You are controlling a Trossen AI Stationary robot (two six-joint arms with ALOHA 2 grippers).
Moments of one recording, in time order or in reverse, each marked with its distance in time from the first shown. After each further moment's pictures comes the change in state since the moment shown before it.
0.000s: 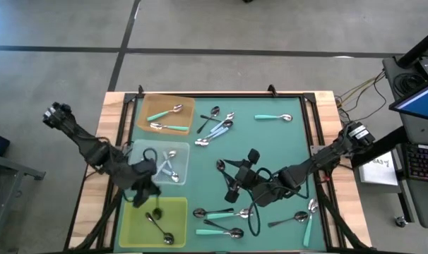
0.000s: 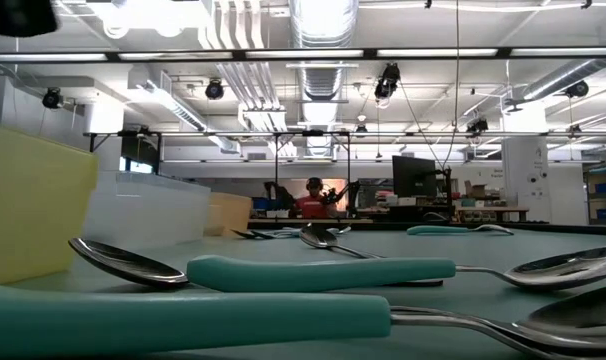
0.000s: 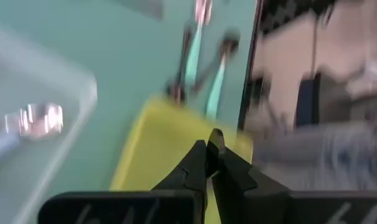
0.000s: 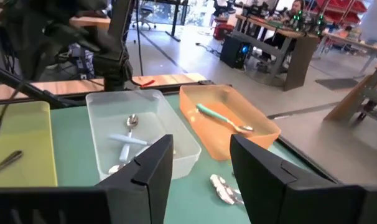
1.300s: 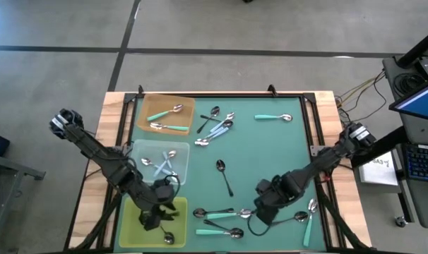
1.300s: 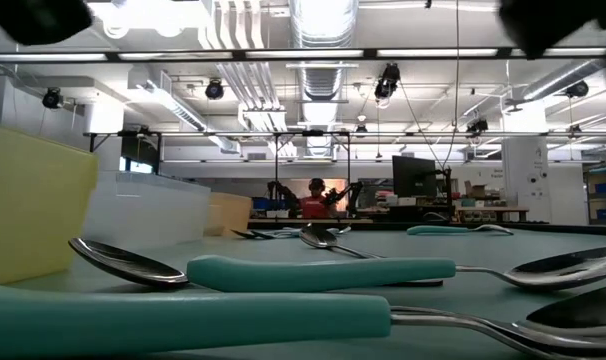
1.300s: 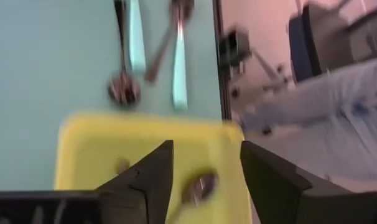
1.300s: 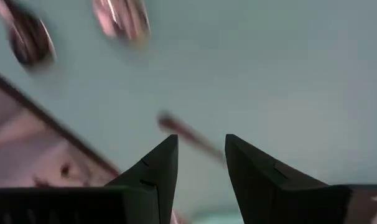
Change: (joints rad) left arm -0.024 0.305 0.000 0.350 0.068 0.291; right arm 0.068 0.003 0.016 -1.025 -1.229 1.143
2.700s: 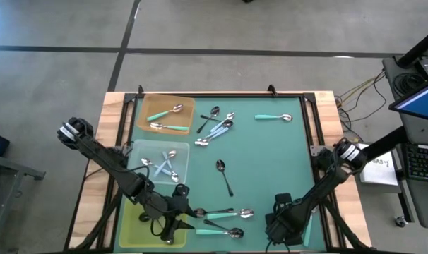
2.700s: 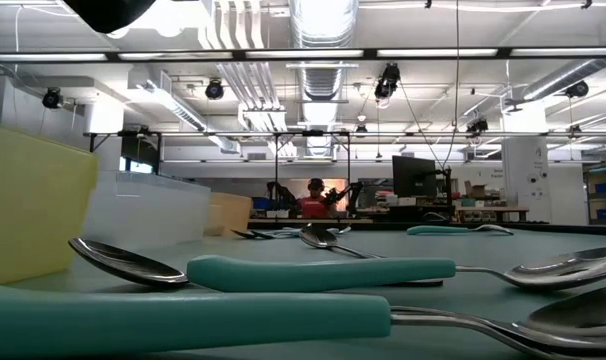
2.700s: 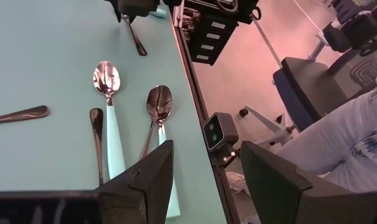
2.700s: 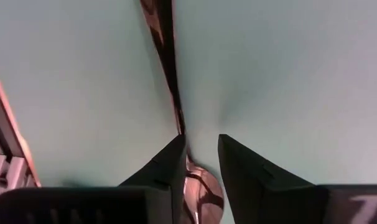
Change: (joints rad) left arm 0.006 0.203 0.000 0.455 -0.133 0.220; right arm 0.242 0.227 -0.017 0.014 0.000 -0.643
